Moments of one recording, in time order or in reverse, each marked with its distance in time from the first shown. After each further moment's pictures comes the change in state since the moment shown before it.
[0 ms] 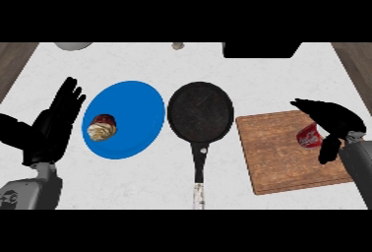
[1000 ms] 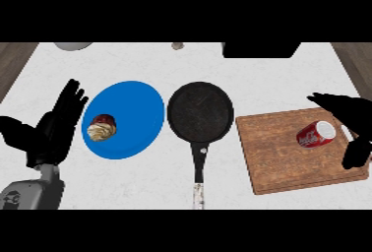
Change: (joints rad) left arm 0.013 0.029 -0.051 0.013 0.038 0.050 -0.029; right arm 0.078 -0.178 0.047 -0.325 -0.208 0.138 0.151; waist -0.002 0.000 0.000
